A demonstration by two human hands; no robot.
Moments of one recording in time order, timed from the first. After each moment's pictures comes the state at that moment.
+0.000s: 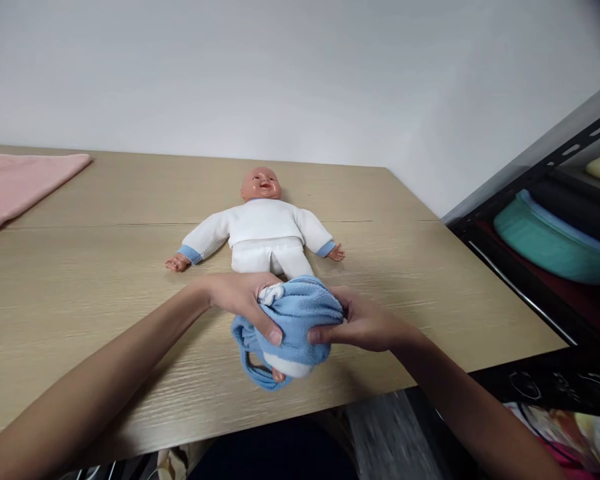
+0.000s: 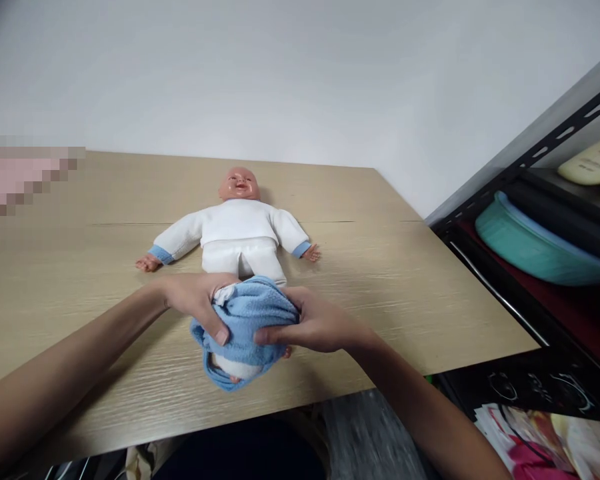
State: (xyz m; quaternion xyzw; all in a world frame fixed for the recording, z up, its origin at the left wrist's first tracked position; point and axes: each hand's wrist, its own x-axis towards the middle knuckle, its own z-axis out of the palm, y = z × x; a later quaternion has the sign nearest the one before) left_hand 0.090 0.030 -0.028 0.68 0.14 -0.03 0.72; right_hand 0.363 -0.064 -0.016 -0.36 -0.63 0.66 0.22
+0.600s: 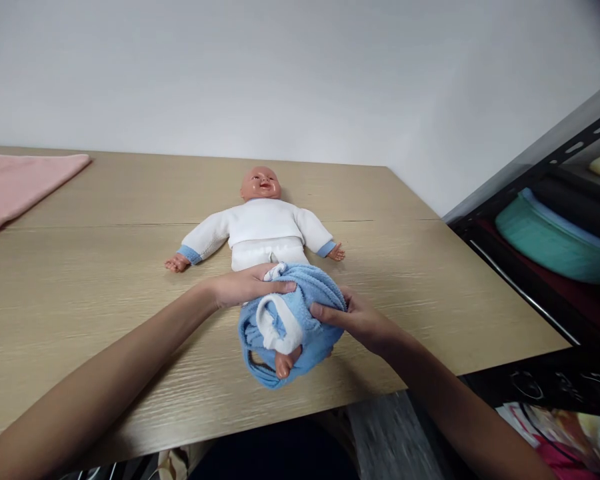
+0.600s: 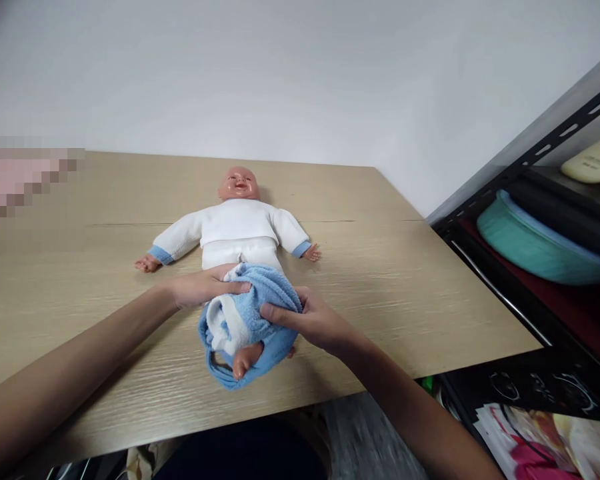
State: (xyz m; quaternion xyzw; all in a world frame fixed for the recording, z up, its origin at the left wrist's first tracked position) left_hand 0.097 0.023 -0.038 0.60 0.22 0.12 0.76; right_hand 0.356 -0.070 -0.040 -0.42 -0.50 0.69 0.31
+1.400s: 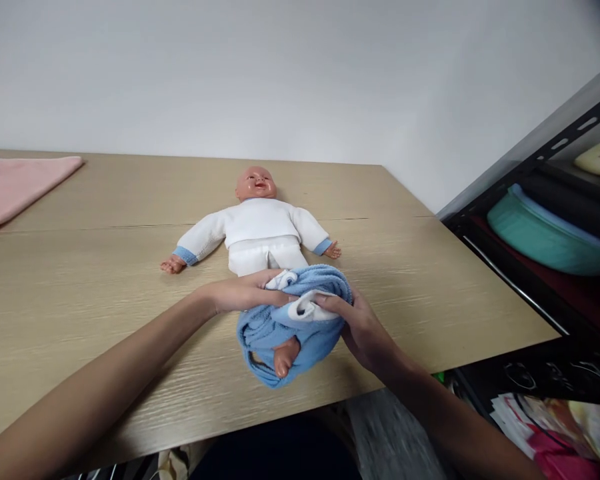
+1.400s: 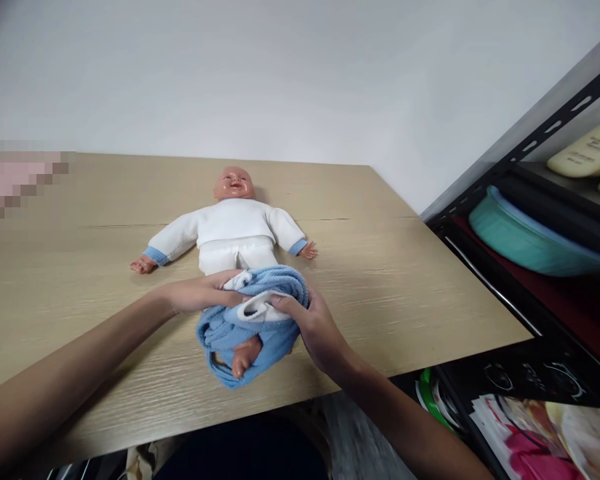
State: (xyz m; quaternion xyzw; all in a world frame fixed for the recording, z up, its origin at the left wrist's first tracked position) left_hand 0.102 0.013 -0.026 0.63 0.22 0.10 0.74; right_hand 0.335 -0.096 -0.041 -0.50 -0.40 0.60 0.47
